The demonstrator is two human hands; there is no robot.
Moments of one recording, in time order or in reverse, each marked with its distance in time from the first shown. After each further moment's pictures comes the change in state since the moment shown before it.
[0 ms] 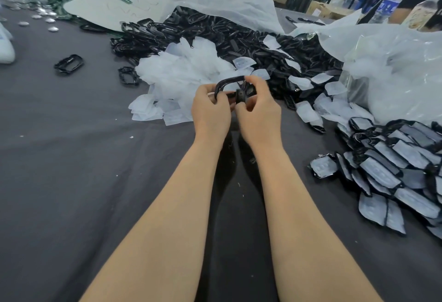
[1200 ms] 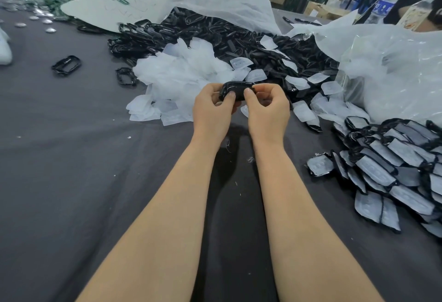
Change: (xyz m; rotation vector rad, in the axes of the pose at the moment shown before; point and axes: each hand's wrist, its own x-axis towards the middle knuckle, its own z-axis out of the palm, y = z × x) left_hand -0.008 0.009 -0.004 0.081 -0.125 0.009; right_hand 0.005 0.004 0.001 0.293 0.271 0.106
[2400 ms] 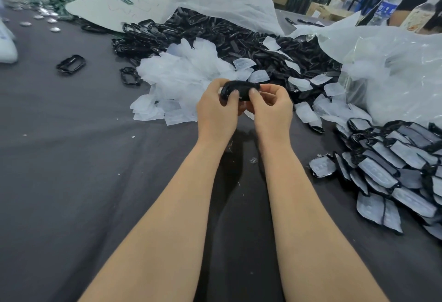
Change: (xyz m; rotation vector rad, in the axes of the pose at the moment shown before) left_hand -0.005 0.005 0.001 0.082 0.010 0.119; right_hand 0.005 -0.001 0.001 0.169 -0.057 0.150
